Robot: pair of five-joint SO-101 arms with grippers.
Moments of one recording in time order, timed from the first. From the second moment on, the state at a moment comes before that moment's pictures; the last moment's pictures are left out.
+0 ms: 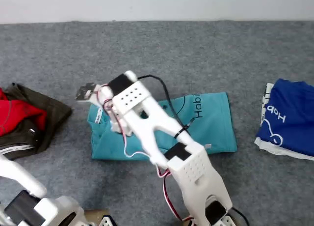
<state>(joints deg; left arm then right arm) -56.4 -7.3 0.3 96.8 -27.8 -44.9 39.9 -41.2 100.3 30.0</state>
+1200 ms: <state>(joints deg) -53.4 -7.3 0.3 96.8 -27.6 -19.9 32.3 -34.4 100.5 27.9</state>
